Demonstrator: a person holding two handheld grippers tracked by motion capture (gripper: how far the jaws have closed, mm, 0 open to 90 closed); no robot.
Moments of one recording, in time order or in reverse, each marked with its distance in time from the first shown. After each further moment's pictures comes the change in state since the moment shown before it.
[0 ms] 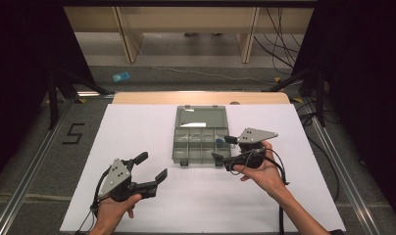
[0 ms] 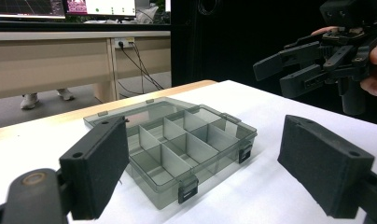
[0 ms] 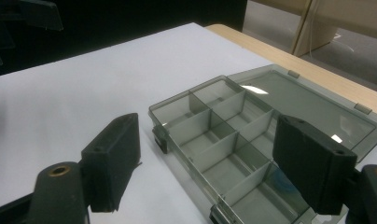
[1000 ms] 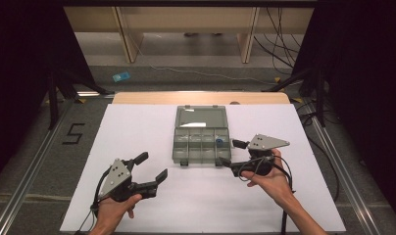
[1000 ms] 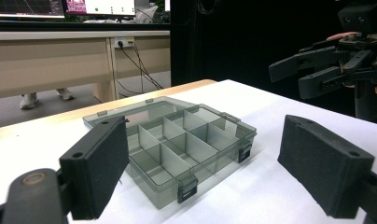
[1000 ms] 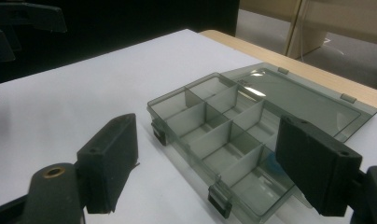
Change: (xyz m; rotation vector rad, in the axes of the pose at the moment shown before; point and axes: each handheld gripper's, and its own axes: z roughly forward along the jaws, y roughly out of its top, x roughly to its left) left arm 0.000 0.000 0.001 0.001 -0.003 0.006; right arm 0.001 -0.019 -0.019 -0.062 -0.027 0.030
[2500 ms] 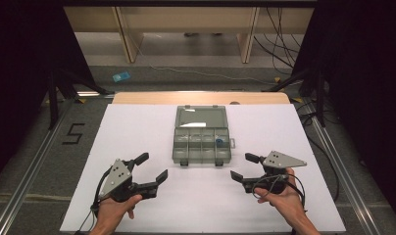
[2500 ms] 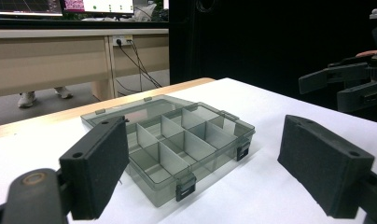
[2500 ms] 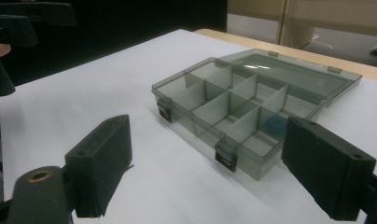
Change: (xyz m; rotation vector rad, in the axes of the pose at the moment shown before) left arm -0.001 0.000 0.000 0.005 -0.005 0.005; right arm 0.013 -0.038 -0.036 -0.023 -0.019 0.091
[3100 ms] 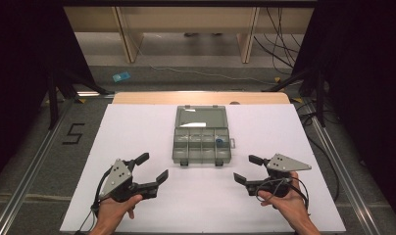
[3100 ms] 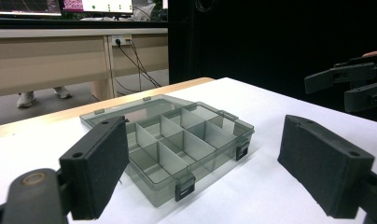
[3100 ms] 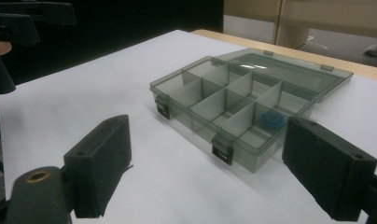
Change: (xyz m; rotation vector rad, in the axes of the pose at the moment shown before) left arm -0.001 0.000 0.001 0.003 -0.002 -0.003; right arm 0.001 -0.005 -0.008 -0.024 -0.012 0.006
